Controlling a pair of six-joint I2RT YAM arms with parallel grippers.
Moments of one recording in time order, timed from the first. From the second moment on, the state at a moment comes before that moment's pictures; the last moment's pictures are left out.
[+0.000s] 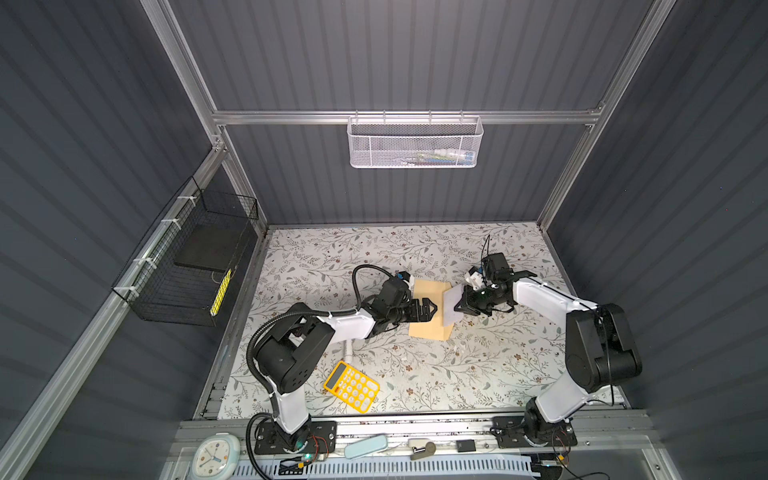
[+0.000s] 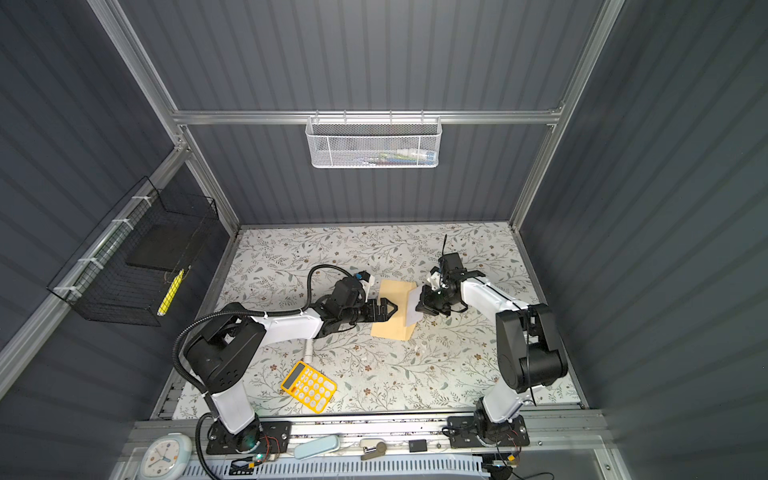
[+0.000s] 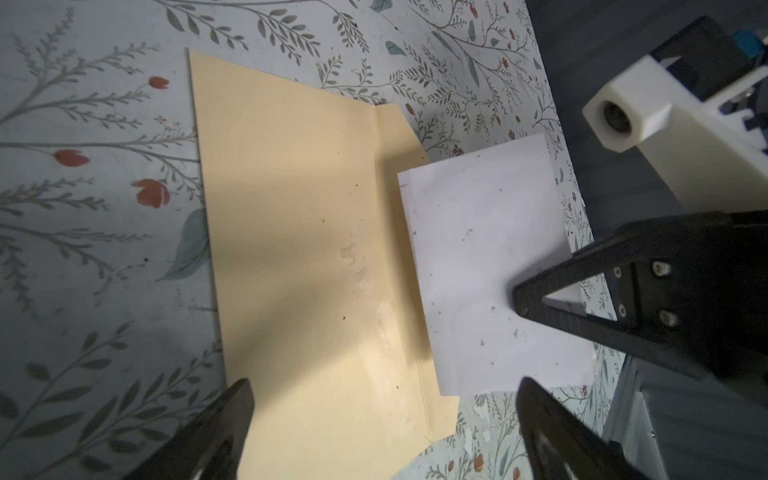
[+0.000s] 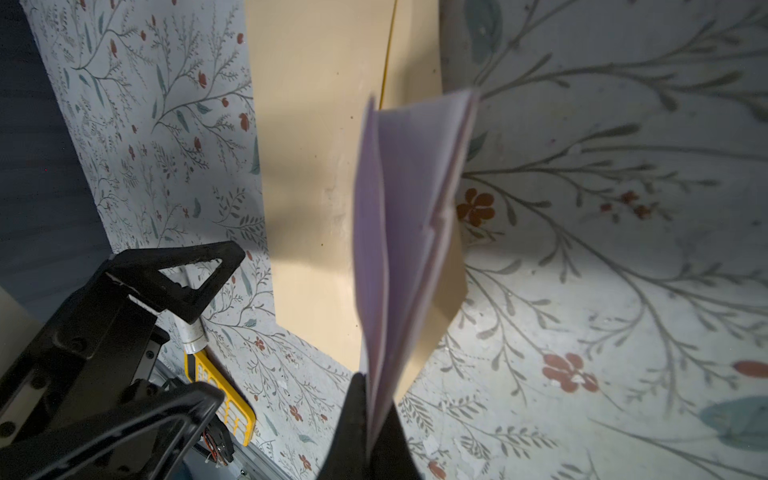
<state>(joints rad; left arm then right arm) -0.77 1.82 0.95 0.22 0.26 -0.68 0.22 1.67 1.03 -0.60 -0.50 0.43</state>
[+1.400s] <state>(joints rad) -0.77 1.93 0.87 0.51 0.35 -0.70 0.30 1.88 1.08 -0.48 -0.50 0.52</state>
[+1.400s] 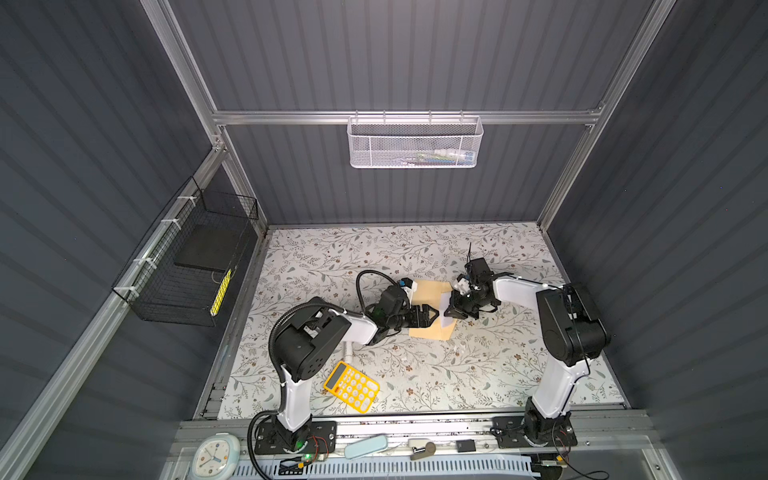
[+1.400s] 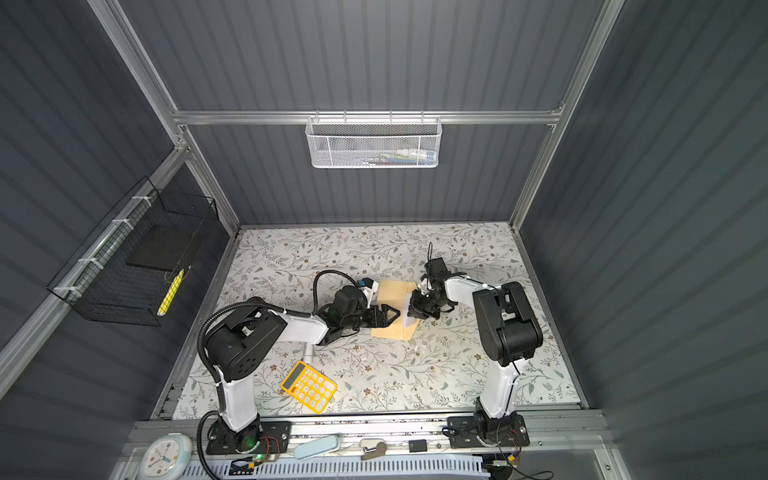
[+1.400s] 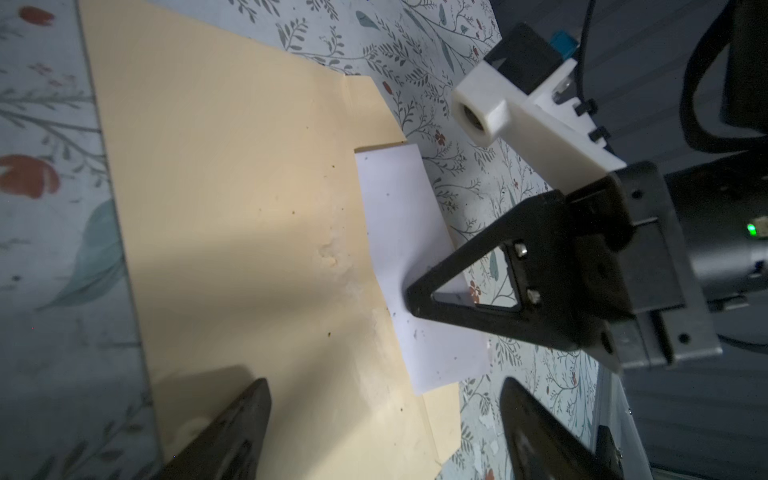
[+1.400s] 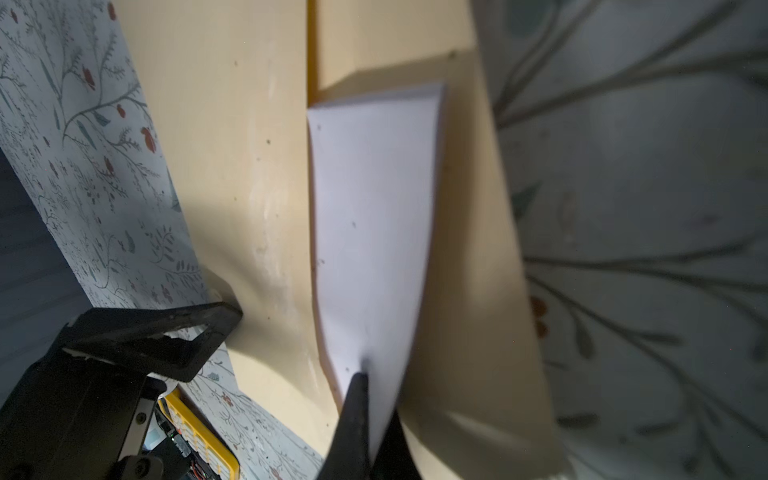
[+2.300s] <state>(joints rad) -0.77 1.91 0.84 0.53 0.37 -0.72 0.24 1.80 1.06 -0.50 -0.50 0.51</state>
